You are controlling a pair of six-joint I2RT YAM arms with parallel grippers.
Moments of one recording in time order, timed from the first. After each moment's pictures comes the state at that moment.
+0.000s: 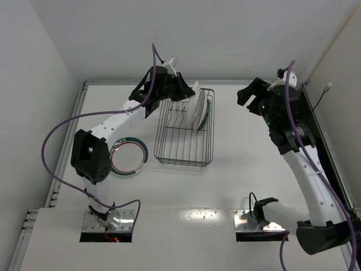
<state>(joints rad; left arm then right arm) -0.50 1.81 1.63 -0.11 0.29 -0.67 0.22 1.07 1.22 -0.41 0.17 0.51</state>
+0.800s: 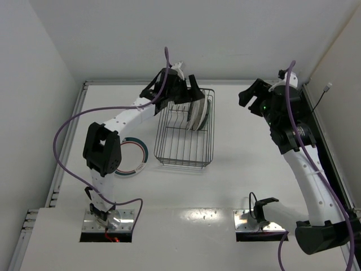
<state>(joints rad) -0.52 1.96 1.70 -0.16 0.22 -0.64 0.20 1.07 1.22 -0.42 0.15 0.51</state>
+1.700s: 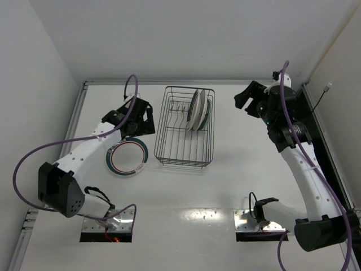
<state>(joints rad) -0.46 1.38 1.27 -0.77 -0.39 -0.54 0.19 1.10 1.18 -0.41 0.08 0.51</state>
